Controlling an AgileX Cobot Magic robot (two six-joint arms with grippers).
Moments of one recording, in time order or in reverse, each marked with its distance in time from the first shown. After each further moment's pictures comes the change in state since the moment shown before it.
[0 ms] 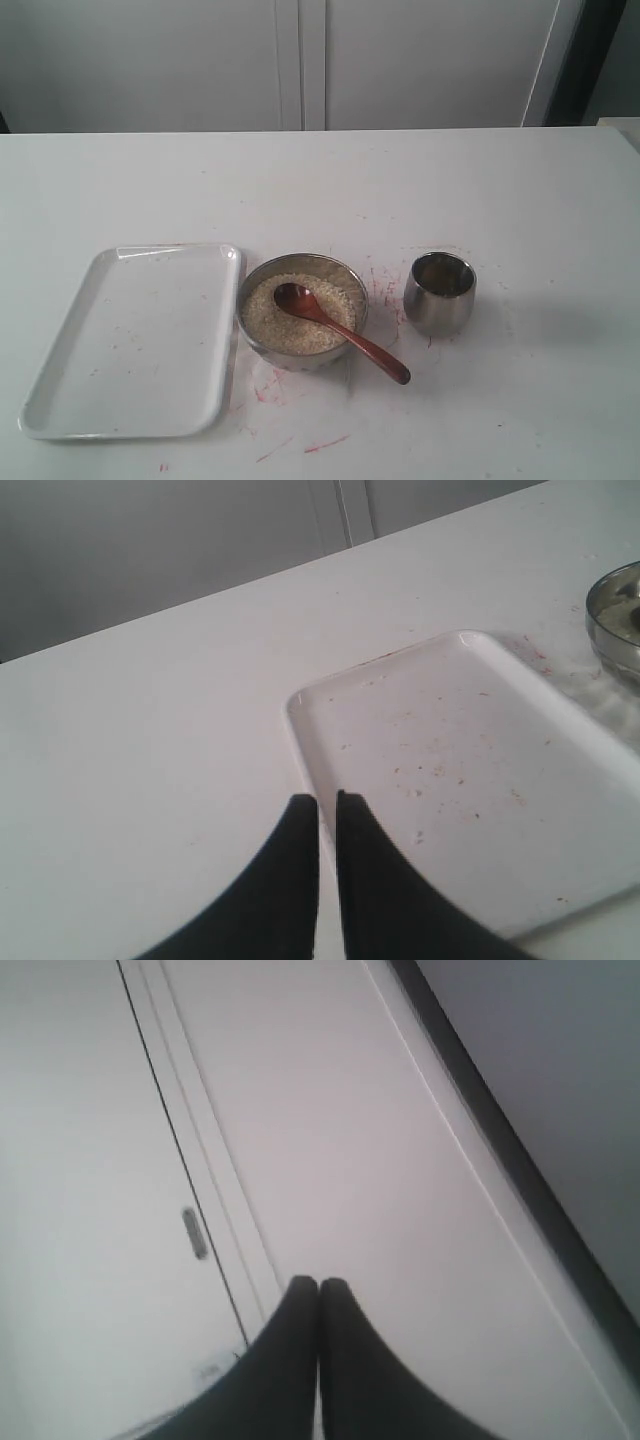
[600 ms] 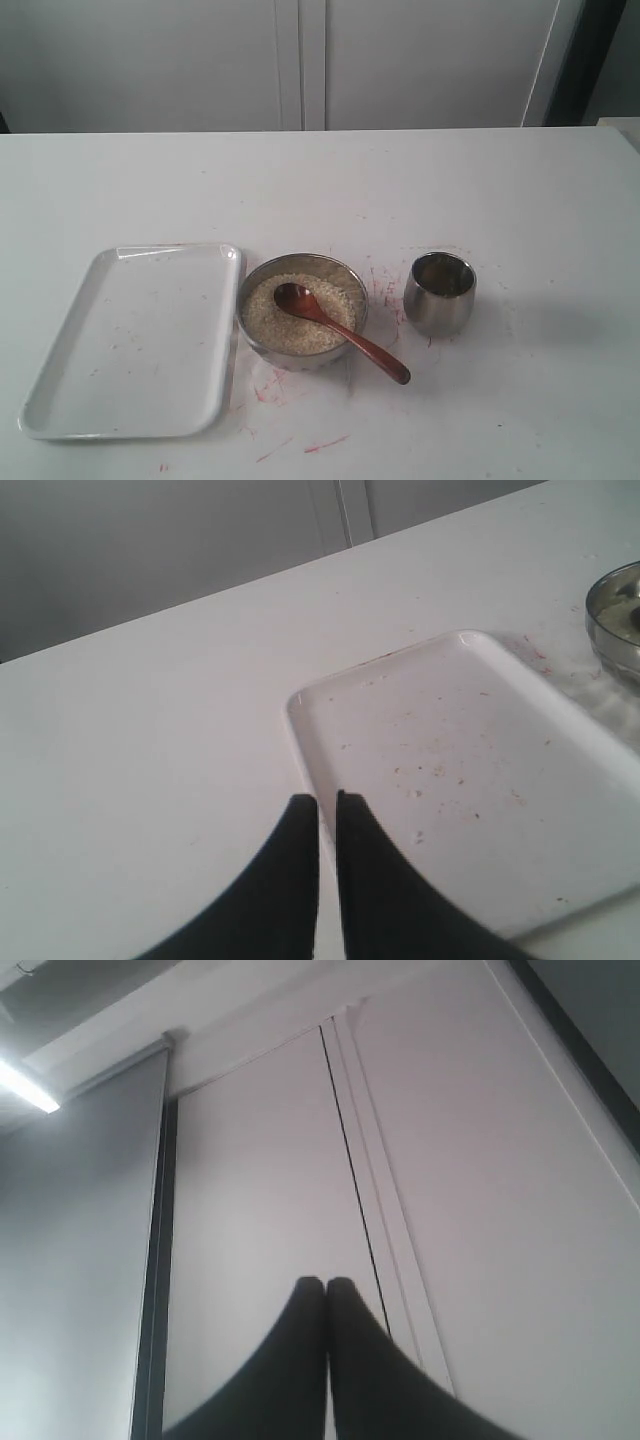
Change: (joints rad) left arm 0.000 0.000 0.000 0.000 0.000 0.000; right arm 0.000 0.045 -0.485 -0.451 0.074 0.385
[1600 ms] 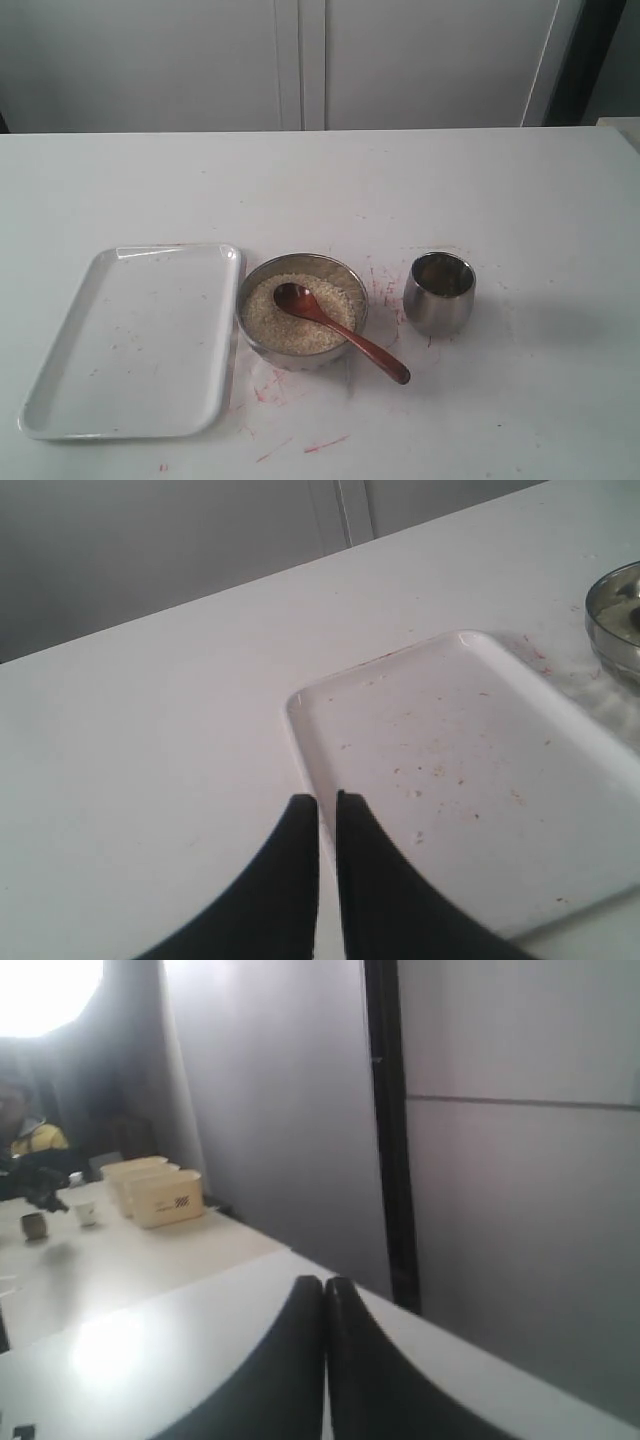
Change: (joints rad) left arm 0.000 0.000 0.000 0.000 0.000 0.000; right arm 0.089 0.875 -0.659 -1.456 -0.342 1.309
